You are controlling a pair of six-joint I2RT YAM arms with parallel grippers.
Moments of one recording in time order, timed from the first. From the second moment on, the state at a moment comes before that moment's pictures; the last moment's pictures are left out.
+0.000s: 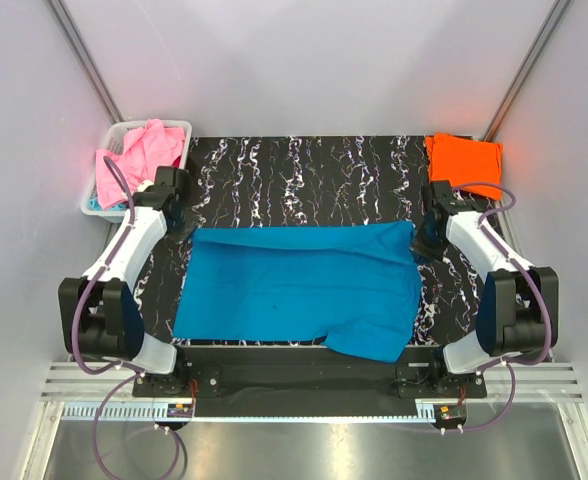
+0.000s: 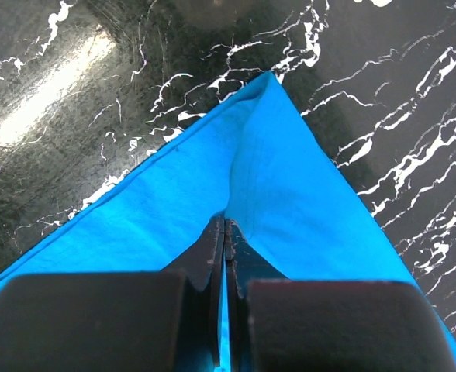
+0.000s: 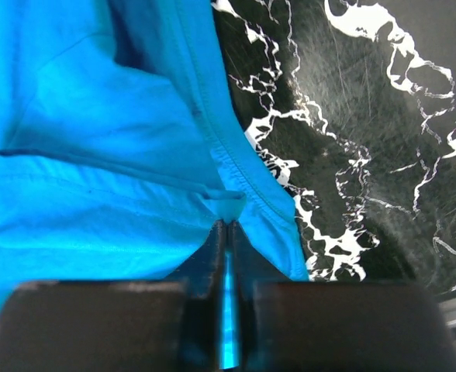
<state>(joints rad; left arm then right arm) -0.07 1.47 1.17 -0.82 -0.26 -0.97 0.09 1.51 1.06 -0.82 0.14 0.63</state>
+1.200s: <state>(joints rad) -0.19 1.67 1.15 -0.63 0.08 -0.80 0.13 1.70 1.18 -0.57 -0.25 0.59</state>
